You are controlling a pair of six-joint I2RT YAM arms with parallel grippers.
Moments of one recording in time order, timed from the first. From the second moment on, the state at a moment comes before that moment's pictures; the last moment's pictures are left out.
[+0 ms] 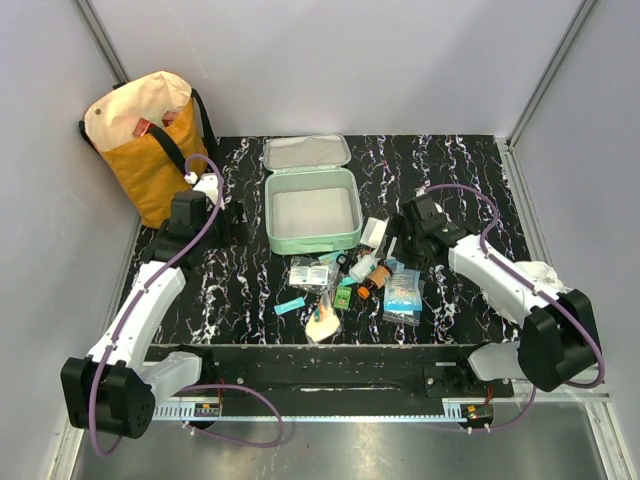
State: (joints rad) left arm -0.16 1.07 0.87 -0.46 0.08 -0.22; right arm 0.47 1.35 0.96 -0.63 0.03 0.75
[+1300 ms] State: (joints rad) left arm -0.19 1.01 0.84 -0.41 0.22 -0.19; right arm 0.39 1.74 1.09 -0.40 -0.23 0.52
